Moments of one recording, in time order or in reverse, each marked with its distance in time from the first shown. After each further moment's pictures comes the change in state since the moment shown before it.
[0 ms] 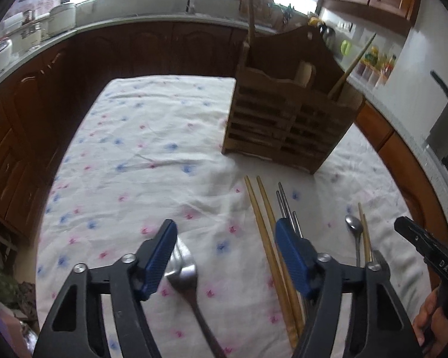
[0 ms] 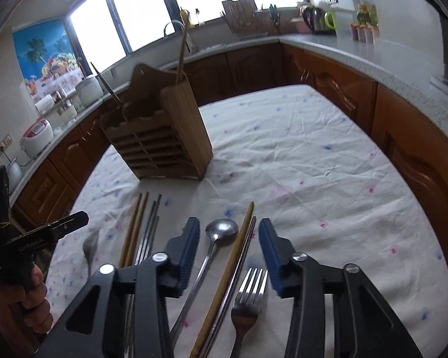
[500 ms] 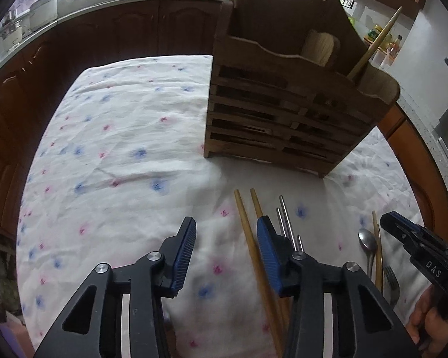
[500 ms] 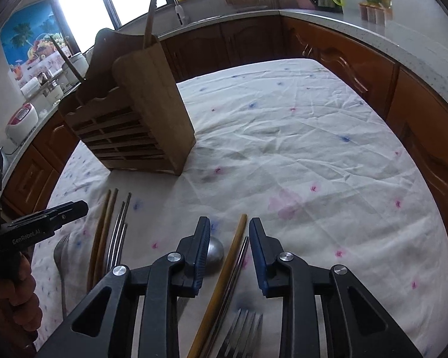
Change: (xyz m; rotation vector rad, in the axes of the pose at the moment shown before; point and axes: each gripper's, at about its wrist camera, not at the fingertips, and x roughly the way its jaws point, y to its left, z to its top) left arm 0.073 -0.014 0.039 0.026 0.116 -0.006; right arm 0.054 -0.005 0.023 -0.020 0.121 -0.034
